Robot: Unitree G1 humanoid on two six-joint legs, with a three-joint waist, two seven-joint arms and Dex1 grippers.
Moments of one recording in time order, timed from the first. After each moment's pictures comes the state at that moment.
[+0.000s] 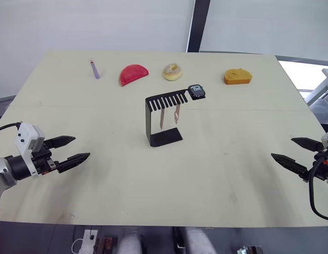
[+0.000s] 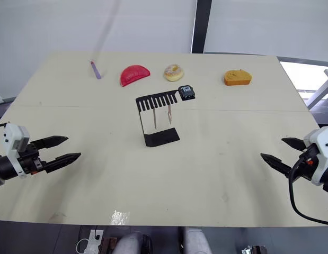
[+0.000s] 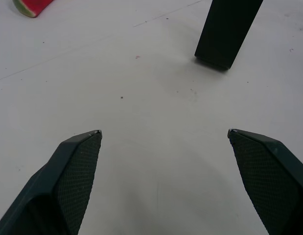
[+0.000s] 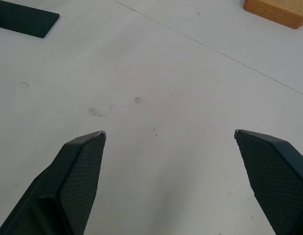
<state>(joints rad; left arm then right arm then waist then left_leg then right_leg) -0.01 0.90 0.49 -0.11 -0.57 0.50 -0.98 0.13 -0.91 -0.64 -0.27 0.51 0.57 0.92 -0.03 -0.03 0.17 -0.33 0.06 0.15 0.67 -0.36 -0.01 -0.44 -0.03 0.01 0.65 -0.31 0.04</state>
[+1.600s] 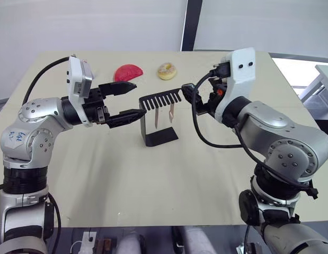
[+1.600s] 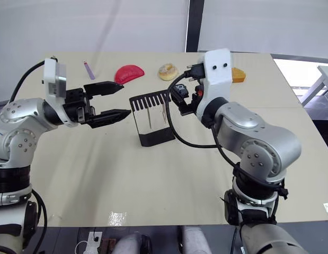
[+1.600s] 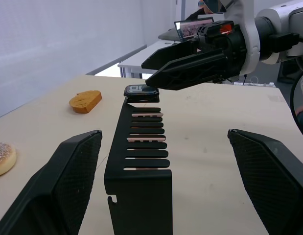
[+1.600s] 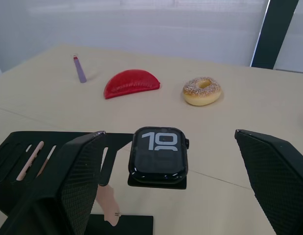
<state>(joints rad) -0.68 0.73 0.14 -0.13 -0.67 0.57 -0.97 -0.86 -0.20 -0.16 -0.61 0.63 1.41 -0.12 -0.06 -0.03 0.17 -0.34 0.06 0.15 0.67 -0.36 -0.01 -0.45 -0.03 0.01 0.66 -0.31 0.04</state>
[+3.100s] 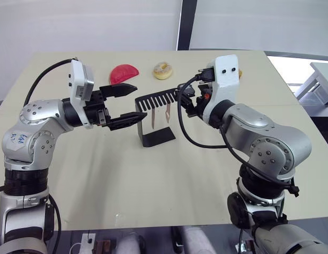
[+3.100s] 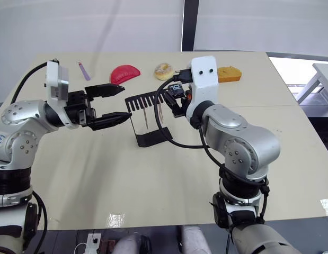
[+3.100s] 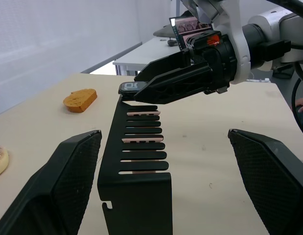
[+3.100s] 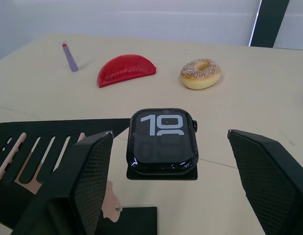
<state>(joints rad) -0.66 0.73 0.14 -0.14 -0.66 0.57 -0.97 -0.86 -0.11 -0.12 -0.56 0.48 1.41 -0.09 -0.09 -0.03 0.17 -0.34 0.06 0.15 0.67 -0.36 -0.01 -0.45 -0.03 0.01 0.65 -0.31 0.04</state>
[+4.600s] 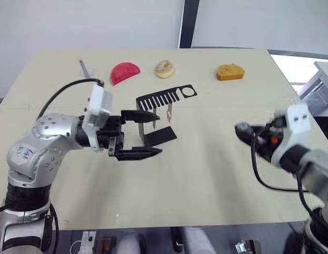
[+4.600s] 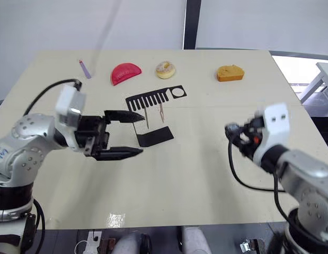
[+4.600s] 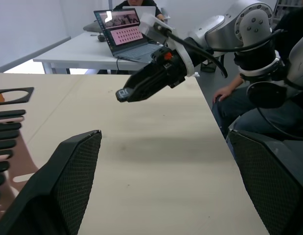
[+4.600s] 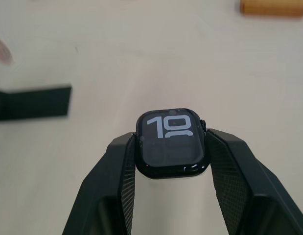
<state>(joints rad) -0.54 0.73 0.06 -0.38 -0.75 0.64 -1.06 -0.19 -0.55 -0.51 -0.82 0.62 1.41 0.30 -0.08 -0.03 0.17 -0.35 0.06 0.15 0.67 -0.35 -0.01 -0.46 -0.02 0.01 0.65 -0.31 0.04</state>
